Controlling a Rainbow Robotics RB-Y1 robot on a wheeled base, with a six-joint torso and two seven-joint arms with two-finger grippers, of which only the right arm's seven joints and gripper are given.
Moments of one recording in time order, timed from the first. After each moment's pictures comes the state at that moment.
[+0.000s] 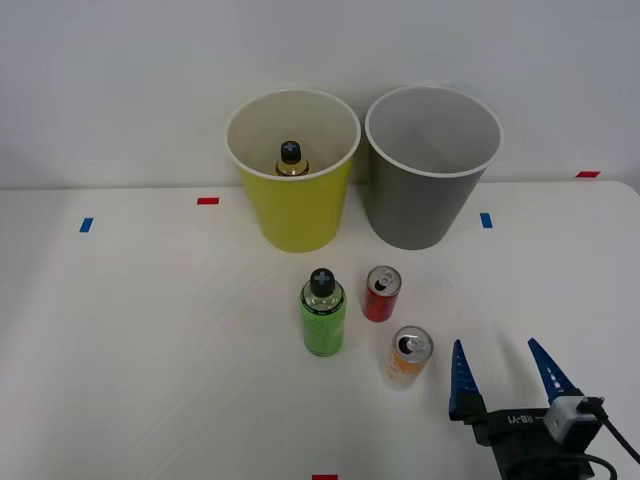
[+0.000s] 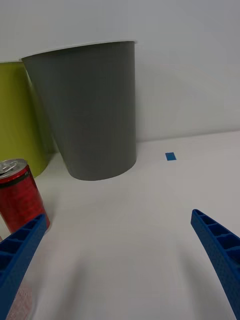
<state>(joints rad) 0.68 0.02 0.06 -1.83 0.47 -0.54 1.00</state>
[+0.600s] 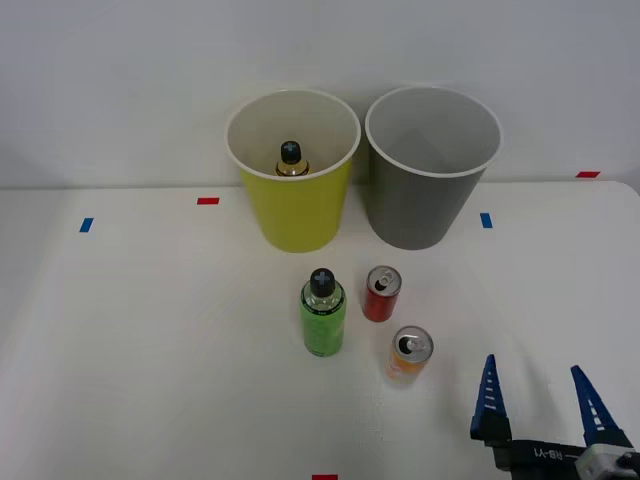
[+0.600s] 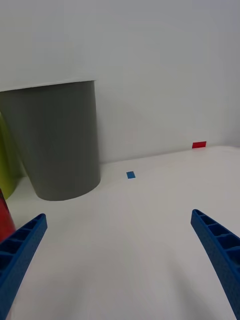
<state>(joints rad) 0.80 0.02 0.14 -1.83 0.04 -0.68 1.42</state>
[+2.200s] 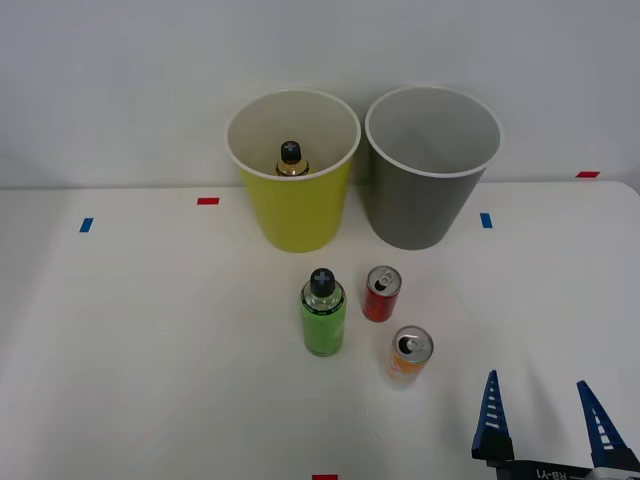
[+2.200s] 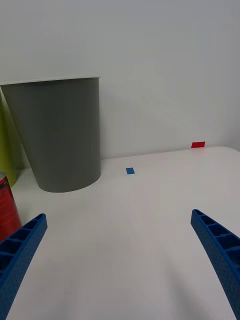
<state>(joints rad) 0.84 0.00 0.16 -1.83 0.04 -0.71 1.45</state>
